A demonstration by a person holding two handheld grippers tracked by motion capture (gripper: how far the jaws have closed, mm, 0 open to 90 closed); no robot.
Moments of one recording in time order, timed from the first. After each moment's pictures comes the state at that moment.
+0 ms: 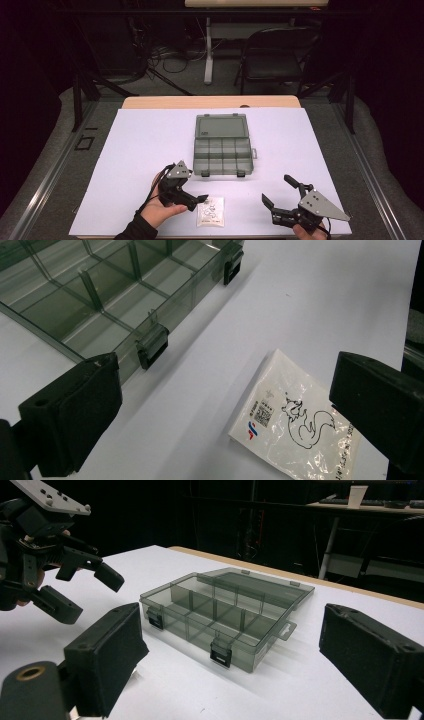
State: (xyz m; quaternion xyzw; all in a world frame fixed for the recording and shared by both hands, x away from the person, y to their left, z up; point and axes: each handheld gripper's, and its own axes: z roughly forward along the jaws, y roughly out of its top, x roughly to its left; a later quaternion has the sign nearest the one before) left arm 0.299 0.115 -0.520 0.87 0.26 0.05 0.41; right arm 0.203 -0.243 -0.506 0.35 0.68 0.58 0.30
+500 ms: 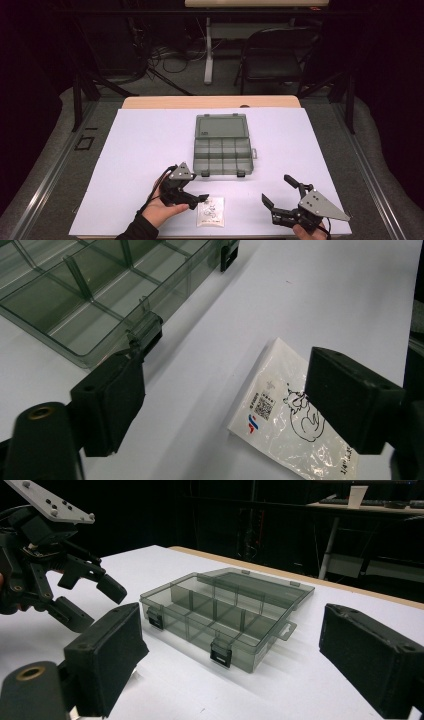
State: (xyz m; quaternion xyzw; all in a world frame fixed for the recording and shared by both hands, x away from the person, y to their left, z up) left arm 0.300 0.113 -0.525 0.88 0.25 0.04 0.40; right arm 0.203 -0.243 -0.506 0.34 0.68 0.58 0.30
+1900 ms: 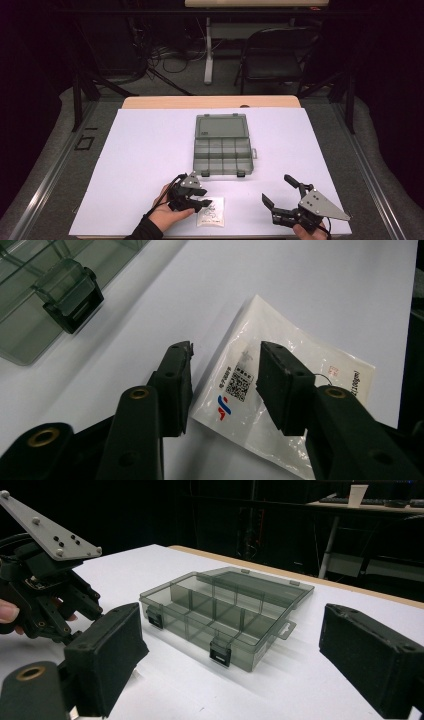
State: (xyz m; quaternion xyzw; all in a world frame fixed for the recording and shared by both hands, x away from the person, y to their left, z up) left arm 0.293 0.097 -0.550 0.91 0.23 0.01 0.36; right arm 0.203 -0.244 -0.506 0.35 0.68 0.57 0.30
